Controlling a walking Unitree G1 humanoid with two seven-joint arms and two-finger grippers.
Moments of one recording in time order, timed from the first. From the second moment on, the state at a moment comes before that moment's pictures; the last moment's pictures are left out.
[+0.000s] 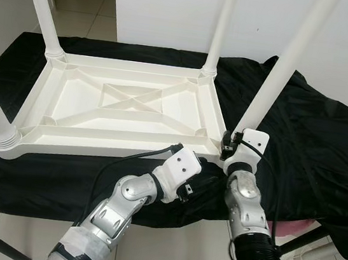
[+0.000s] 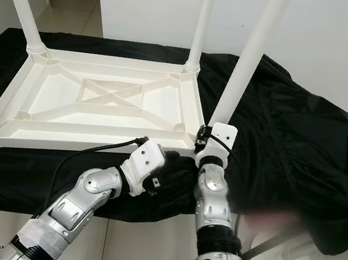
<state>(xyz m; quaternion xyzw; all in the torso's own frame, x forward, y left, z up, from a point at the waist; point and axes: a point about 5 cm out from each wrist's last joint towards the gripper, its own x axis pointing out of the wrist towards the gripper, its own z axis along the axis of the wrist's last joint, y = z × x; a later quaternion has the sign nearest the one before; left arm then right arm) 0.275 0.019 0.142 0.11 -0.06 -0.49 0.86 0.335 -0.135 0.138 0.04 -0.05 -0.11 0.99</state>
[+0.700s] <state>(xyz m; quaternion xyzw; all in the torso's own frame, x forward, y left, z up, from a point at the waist) 0.278 0.024 0.144 0.10 -0.06 -0.48 0.87 0.322 -0.149 0.143 0.02 -0.09 -0.12 0.99</state>
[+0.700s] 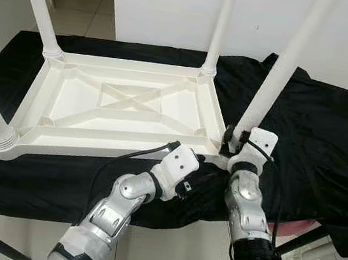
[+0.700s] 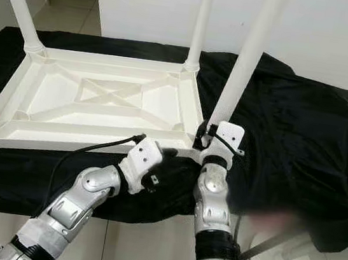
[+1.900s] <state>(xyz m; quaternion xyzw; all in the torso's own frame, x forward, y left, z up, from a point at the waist) 0.303 0.076 0.154 0.12 -0.08 -0.41 0.90 0.281 -0.111 0.131 0.04 -0.12 0.13 0.98</state>
